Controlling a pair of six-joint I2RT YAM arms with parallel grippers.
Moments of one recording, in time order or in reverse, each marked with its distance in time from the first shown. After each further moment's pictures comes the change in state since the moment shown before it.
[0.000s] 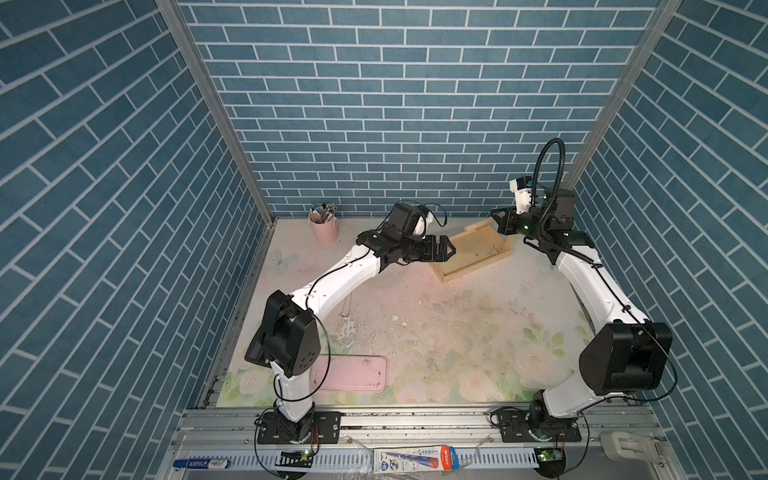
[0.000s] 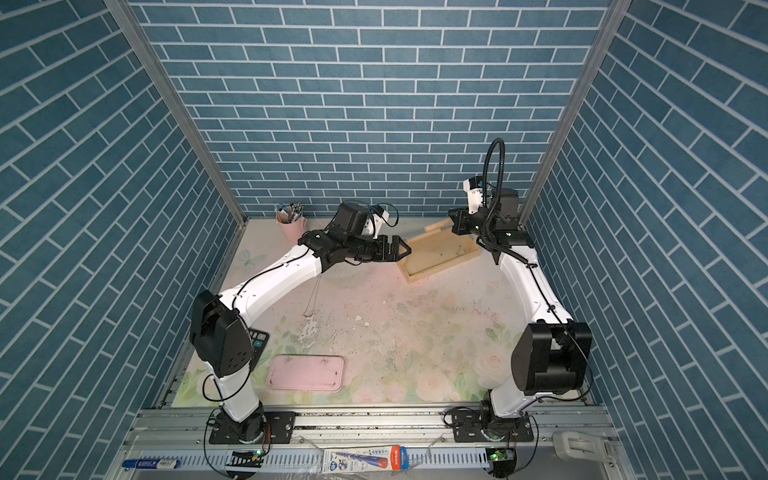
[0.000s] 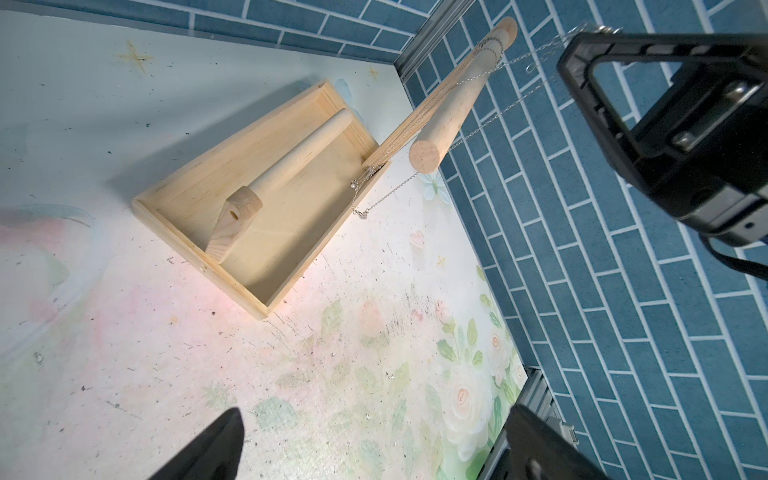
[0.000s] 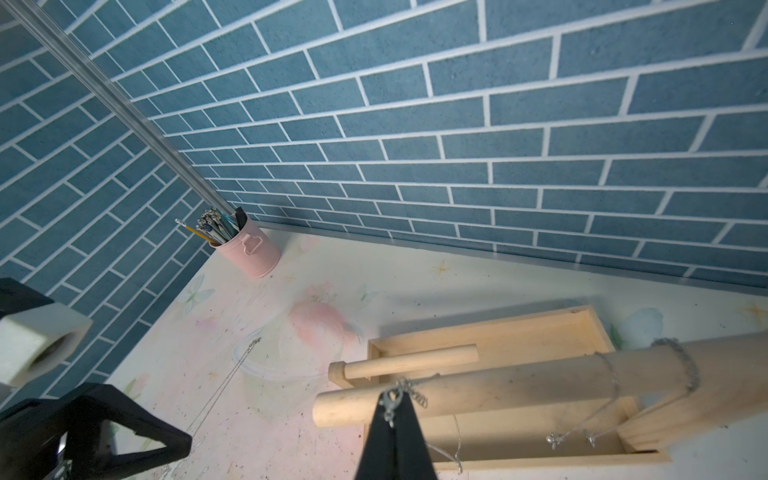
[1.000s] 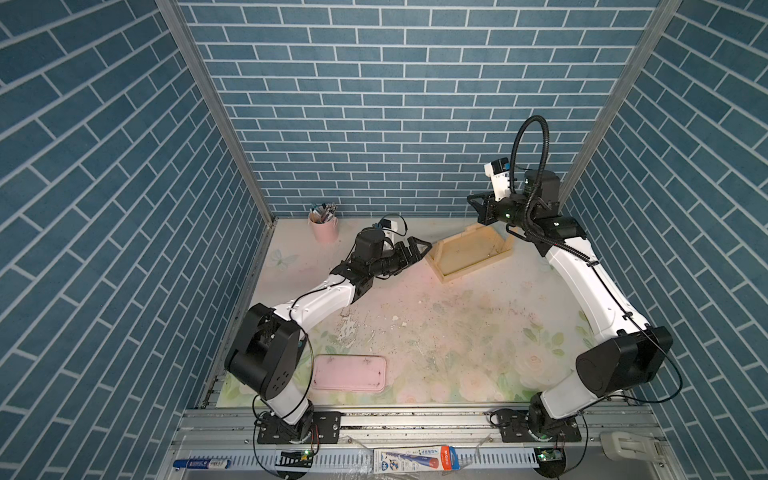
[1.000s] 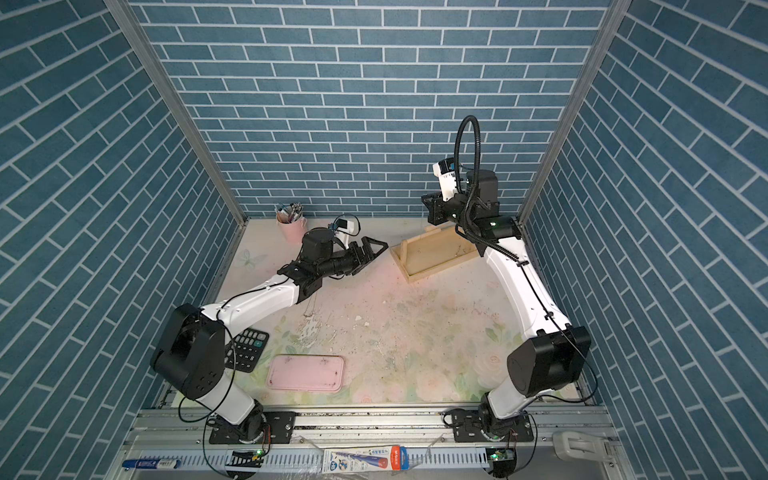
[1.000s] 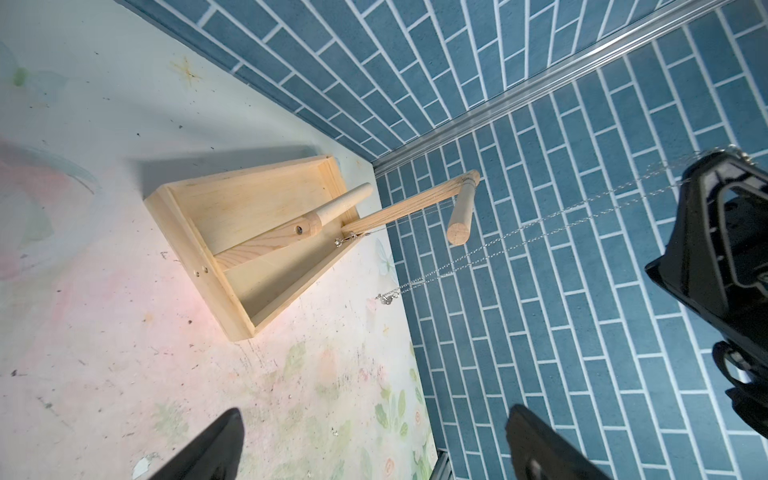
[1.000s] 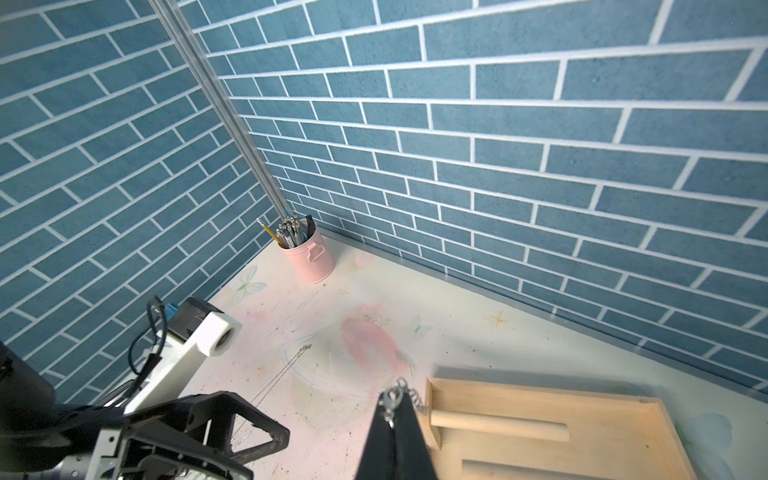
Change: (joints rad) left arm 0.121 -0.200 -0.589 0.731 0.085 -0.428; right arm 0.206 0.013 0.228 -0.132 0.067 -0.060
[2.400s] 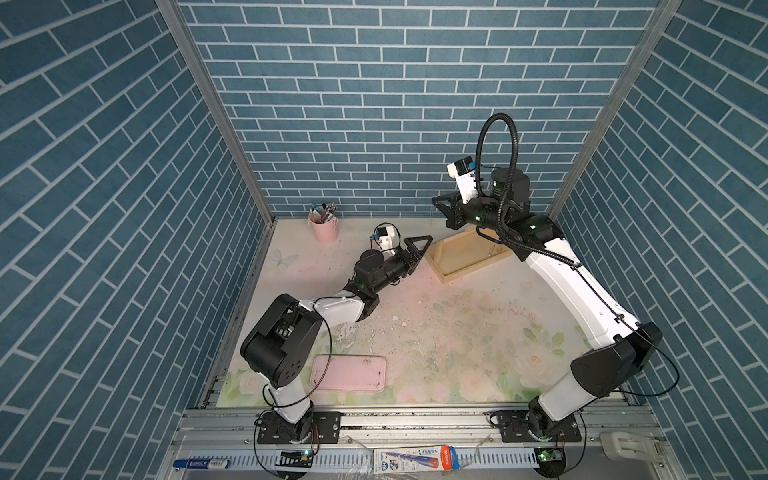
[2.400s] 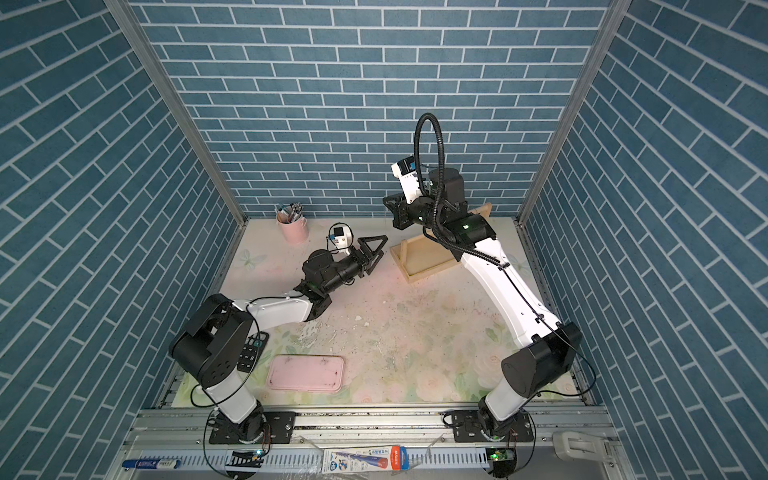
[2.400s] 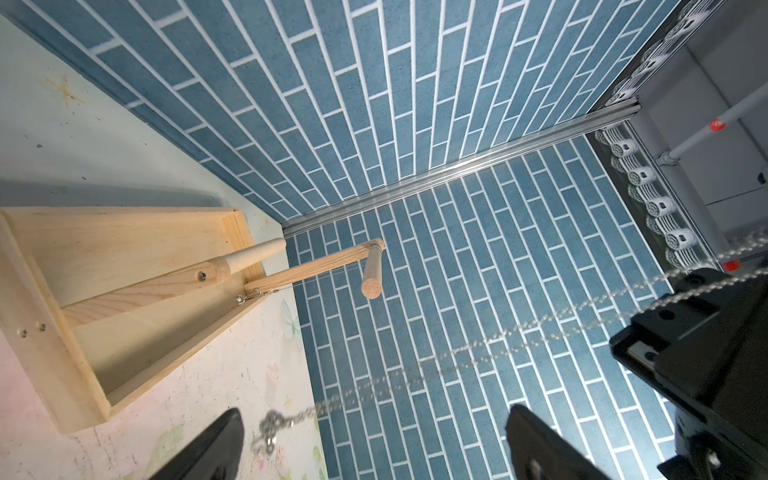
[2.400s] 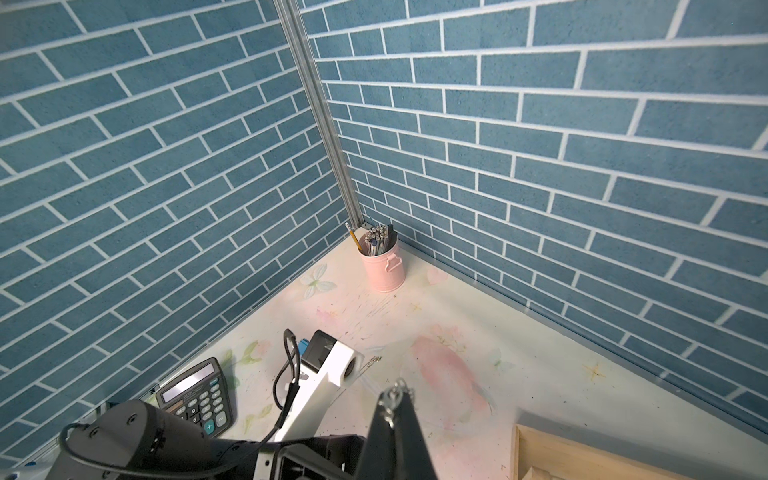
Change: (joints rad) left arm -0.062 0.100 -0.192 0.690 -0.139 -0.319; right arm 0.225 0.024 0.088 -0.008 0.055 0.038
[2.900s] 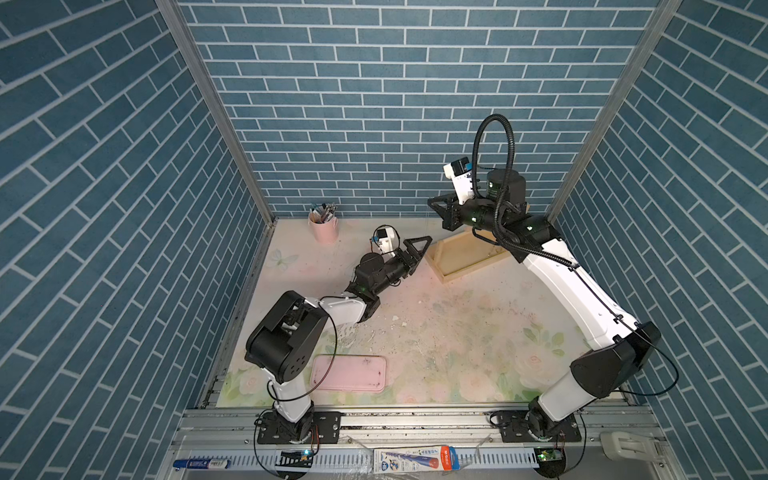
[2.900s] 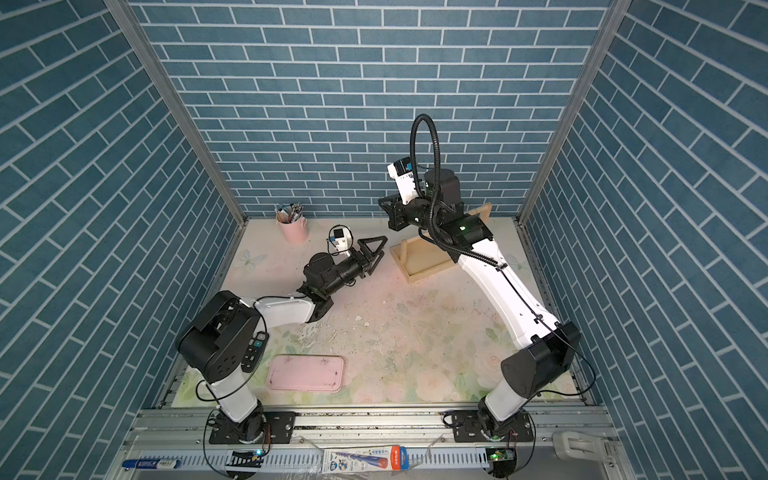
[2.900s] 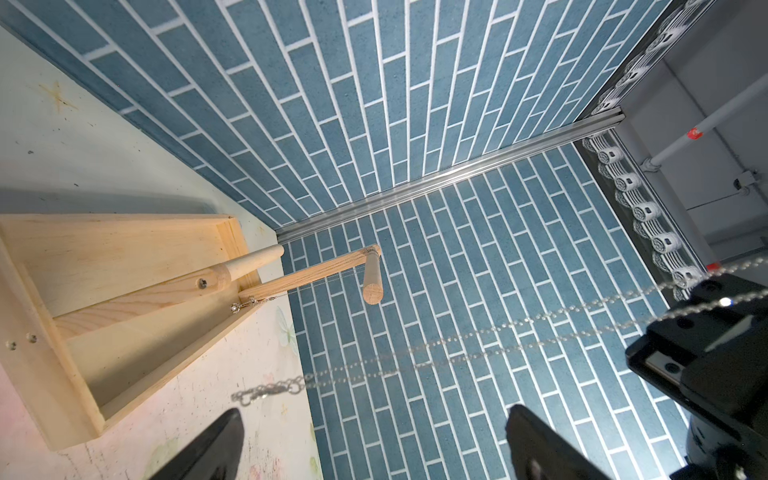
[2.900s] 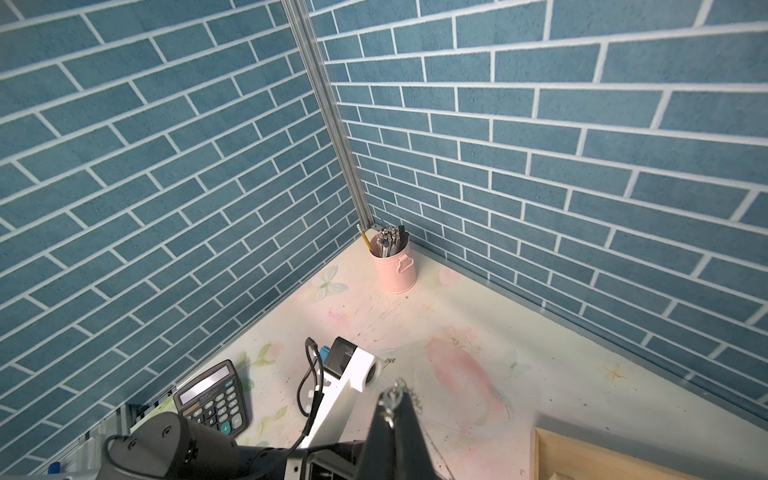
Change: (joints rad) left arm -0.002 0.043 -0.015 0.091 -0.011 -0.013; right arm 0.027 0.000 0.000 0.008 0.008 0.027
